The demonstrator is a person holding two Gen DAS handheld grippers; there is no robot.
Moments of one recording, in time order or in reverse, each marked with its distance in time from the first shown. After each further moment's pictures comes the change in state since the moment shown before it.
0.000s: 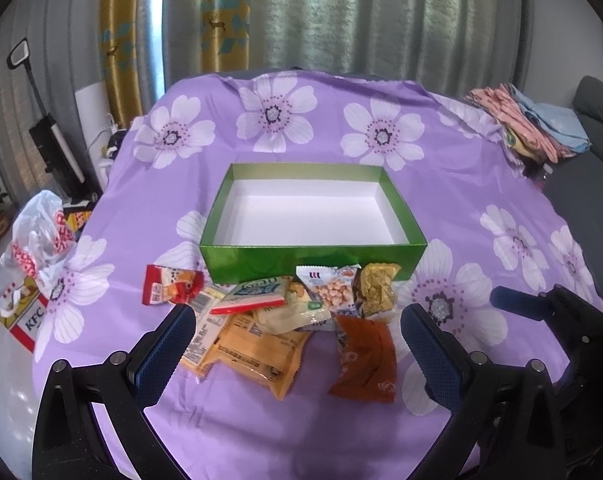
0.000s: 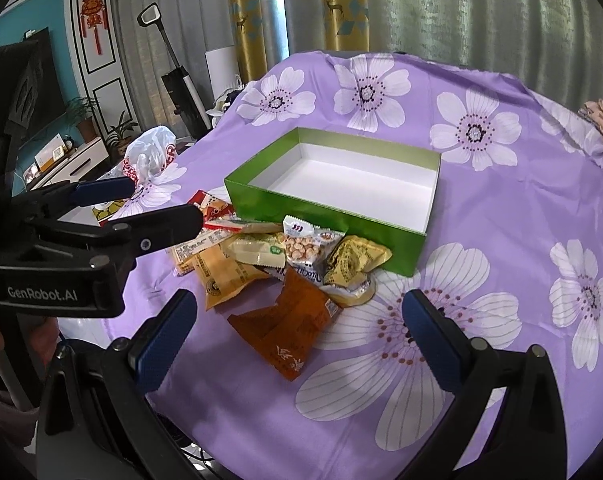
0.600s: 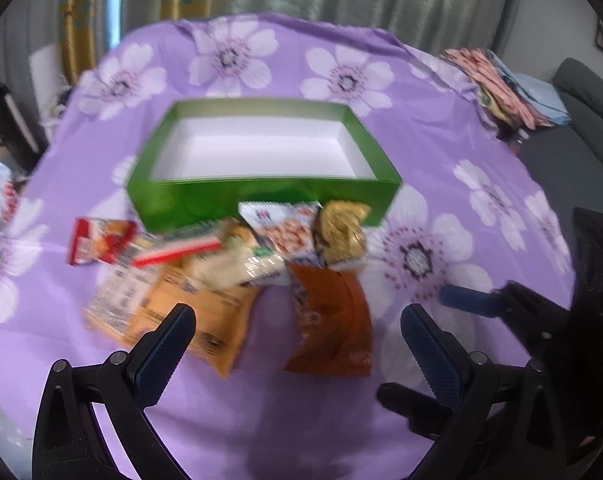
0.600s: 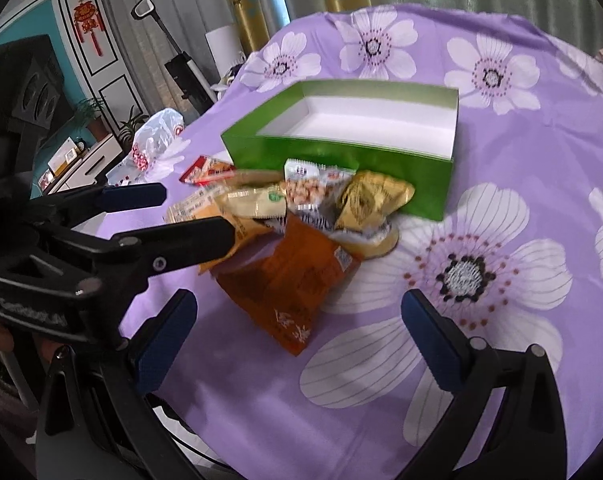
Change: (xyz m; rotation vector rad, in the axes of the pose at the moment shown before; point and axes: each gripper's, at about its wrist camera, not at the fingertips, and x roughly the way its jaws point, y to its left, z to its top) left arm 0.051 -0.011 -0.030 0.006 0.161 -0.179; right arm 0.042 -0.016 -0.040 0.066 0.096 0.108
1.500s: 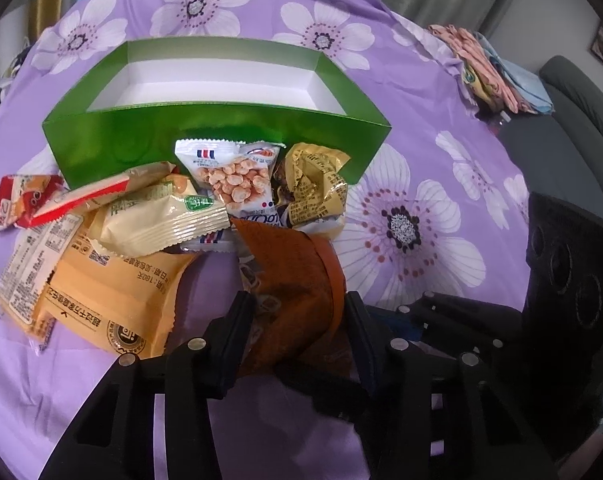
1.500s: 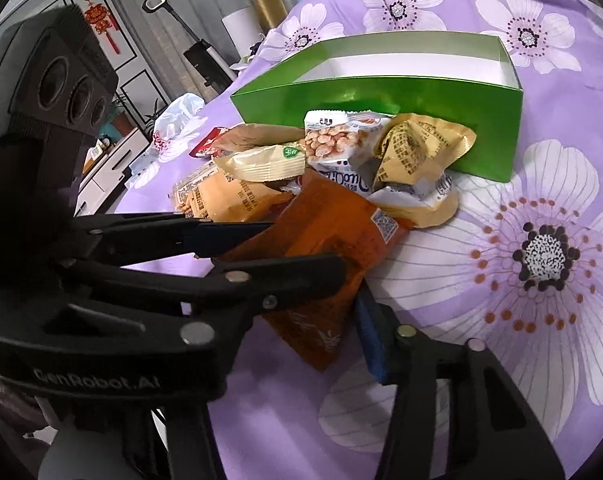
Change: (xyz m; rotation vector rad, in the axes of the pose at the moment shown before) left arm 0.048 -0.005 -0.012 -0.019 0.095 -0.131; right arm 0.048 -0.008 -0.008 0.052 0.034 0.155
